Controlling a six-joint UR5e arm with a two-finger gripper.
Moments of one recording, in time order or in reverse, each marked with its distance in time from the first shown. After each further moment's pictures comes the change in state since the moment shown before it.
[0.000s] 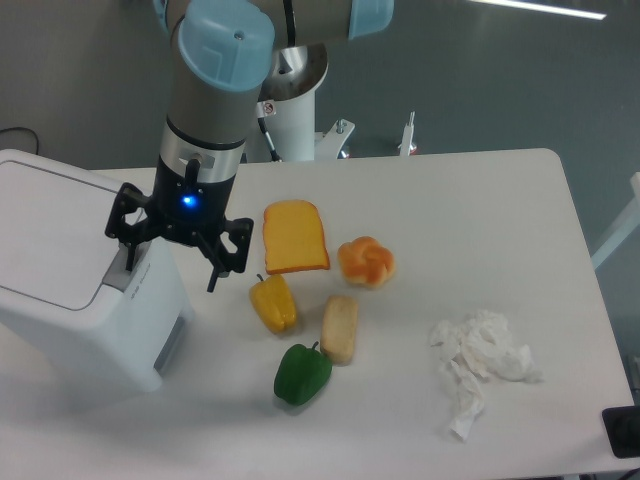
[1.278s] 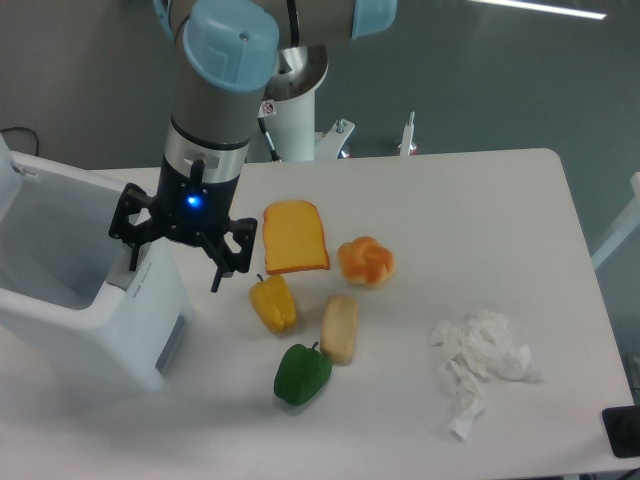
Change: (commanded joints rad) arm 0.053 0.003 0.041 -0.008 -0.003 0.011
